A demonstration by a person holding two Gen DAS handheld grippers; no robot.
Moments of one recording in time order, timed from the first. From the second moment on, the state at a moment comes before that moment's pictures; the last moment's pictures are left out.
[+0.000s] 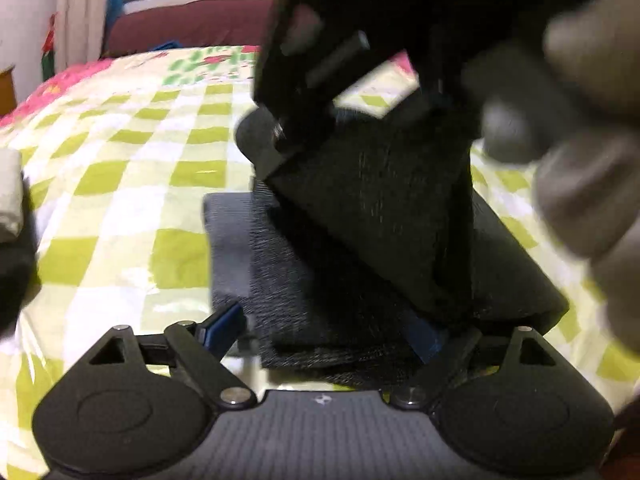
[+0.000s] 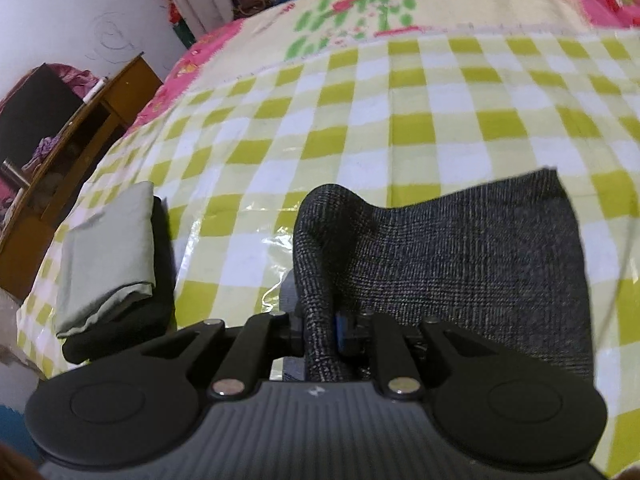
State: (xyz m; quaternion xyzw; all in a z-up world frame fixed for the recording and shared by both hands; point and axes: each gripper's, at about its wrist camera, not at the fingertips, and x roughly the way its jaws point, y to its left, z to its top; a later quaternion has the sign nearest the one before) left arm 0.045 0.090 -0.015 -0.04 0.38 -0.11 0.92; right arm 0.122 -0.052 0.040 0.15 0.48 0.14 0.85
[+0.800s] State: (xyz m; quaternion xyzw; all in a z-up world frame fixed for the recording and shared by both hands) left arm -0.014 0.148 0.036 -0.12 0.30 -0.07 0.94; right arm 0.153 -0.028 0.045 0.04 0.46 0.25 0.85
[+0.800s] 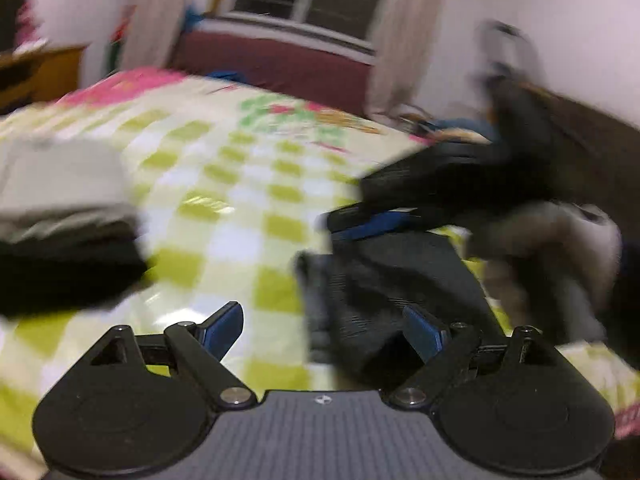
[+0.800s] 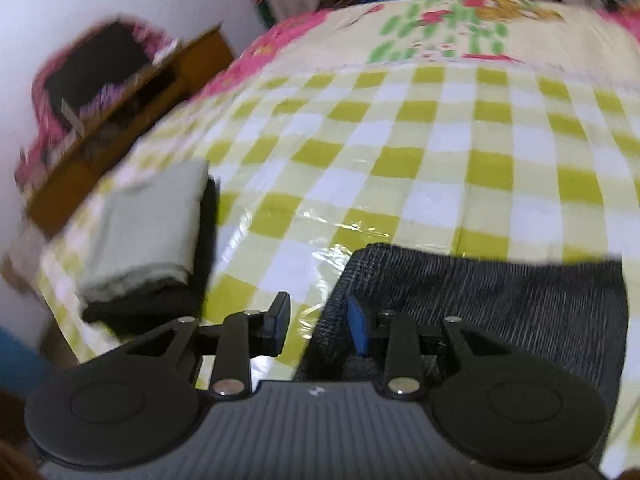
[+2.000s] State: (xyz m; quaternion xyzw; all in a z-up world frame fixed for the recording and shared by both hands) left arm 0.071 0.105 0.006 0.07 0.36 -0.02 0.93; right arm 0.149 -0.120 0.009 0.01 0.44 0.22 0.87
